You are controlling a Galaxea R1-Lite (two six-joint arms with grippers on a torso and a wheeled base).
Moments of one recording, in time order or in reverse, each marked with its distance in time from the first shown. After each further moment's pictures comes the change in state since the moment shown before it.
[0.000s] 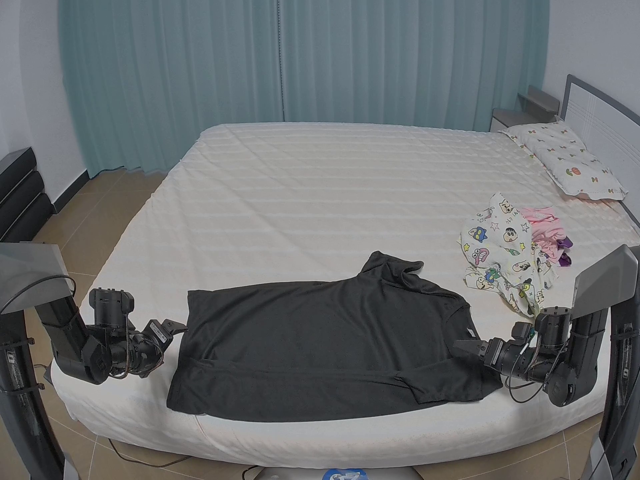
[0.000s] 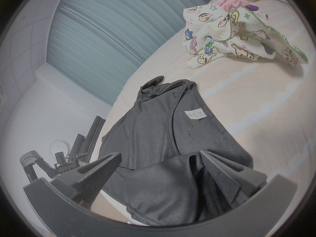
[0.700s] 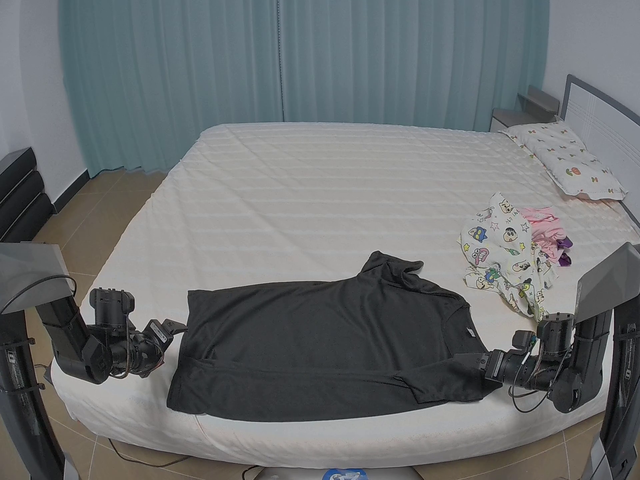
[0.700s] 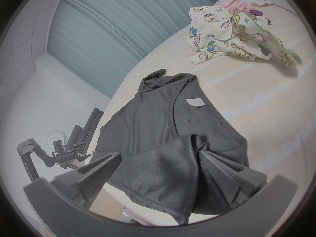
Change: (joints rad) left arm 0.000 0.003 -0.004 0.002 0.000 -0.003; right arm 0.029 -0.020 0.072 0.010 -0.005 -0.078
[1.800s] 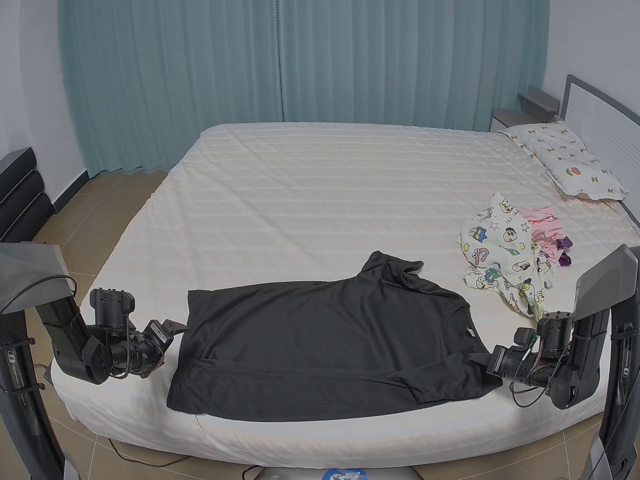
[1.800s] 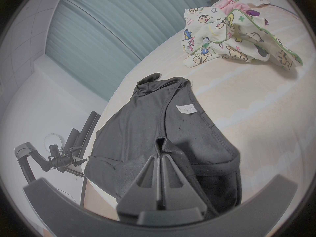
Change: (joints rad) left arm -0.001 0.000 0.001 0.000 0.000 0.000; right arm -0.048 0.035 -0.049 0.000 -0.008 -0.001
